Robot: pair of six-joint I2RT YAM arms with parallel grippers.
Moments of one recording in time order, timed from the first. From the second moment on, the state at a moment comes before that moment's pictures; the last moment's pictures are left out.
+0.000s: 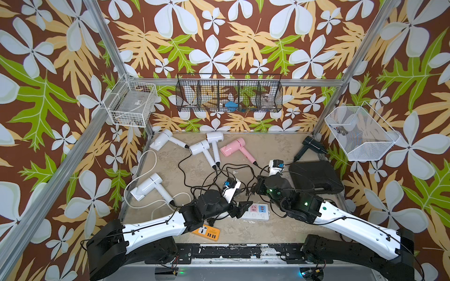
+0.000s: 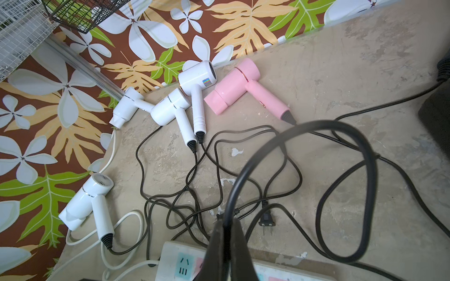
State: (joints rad) left arm -1.02 1.12 0.53 0.35 0.09 -0.35; right arm 0.97 1.08 0.91 -0.43 0.55 0.83
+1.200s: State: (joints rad) left arm -1.02 1.12 0.52 0.32 0.06 -0.33; right arm 1.00 1.01 0.83 -0.29 0.37 0.65
